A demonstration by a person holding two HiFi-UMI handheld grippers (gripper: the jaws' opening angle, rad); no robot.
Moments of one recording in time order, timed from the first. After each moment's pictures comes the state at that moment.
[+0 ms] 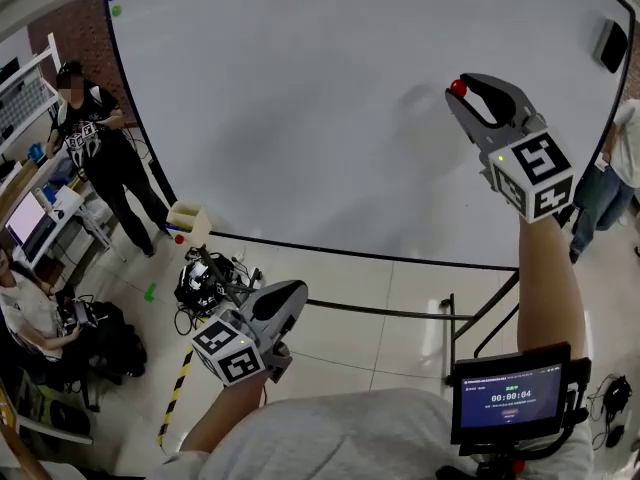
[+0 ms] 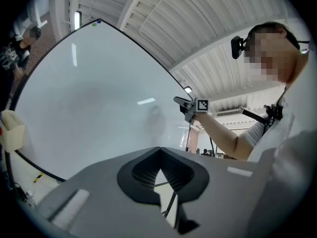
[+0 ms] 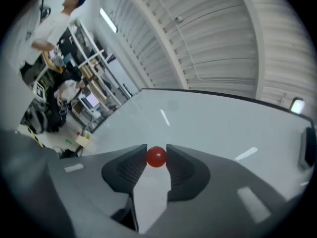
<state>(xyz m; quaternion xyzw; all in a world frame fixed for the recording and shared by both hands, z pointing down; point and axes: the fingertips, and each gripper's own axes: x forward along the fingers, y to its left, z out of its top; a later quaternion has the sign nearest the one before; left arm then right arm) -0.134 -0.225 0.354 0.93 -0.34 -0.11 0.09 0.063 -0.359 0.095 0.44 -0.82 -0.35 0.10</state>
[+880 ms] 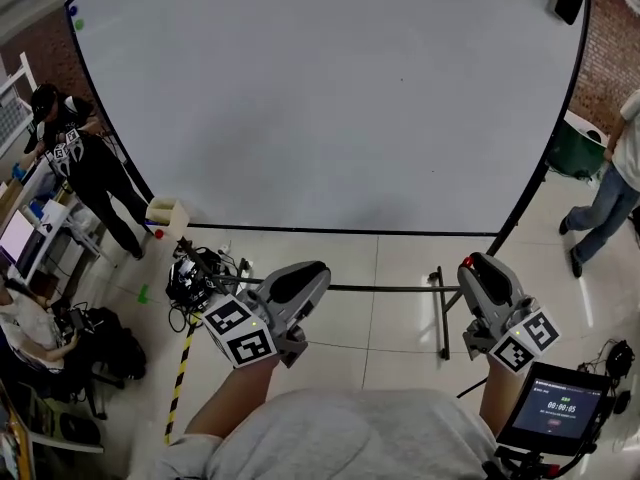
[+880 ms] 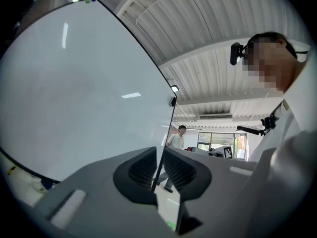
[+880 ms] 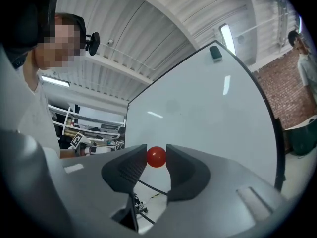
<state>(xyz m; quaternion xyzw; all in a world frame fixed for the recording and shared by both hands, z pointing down) -0.038 -0.199 0.351 0.96 -0.23 -0.11 0.10 0.175 -0.176 0.332 0.44 -0.89 0.00 -0.11</state>
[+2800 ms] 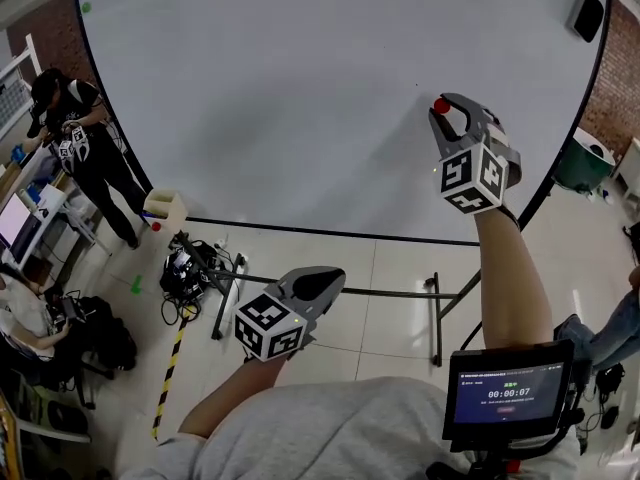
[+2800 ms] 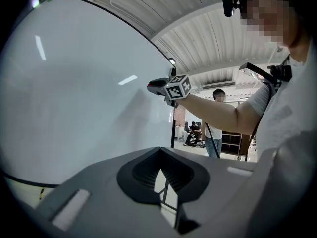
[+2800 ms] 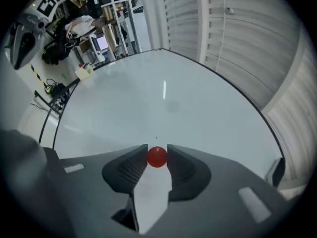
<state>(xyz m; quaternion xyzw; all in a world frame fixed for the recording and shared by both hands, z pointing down) -0.003 -0.214 0.403 0.96 -0.26 0.05 0.05 0.146 -0.405 0.196 0.54 -0.65 -0.44 0.30</state>
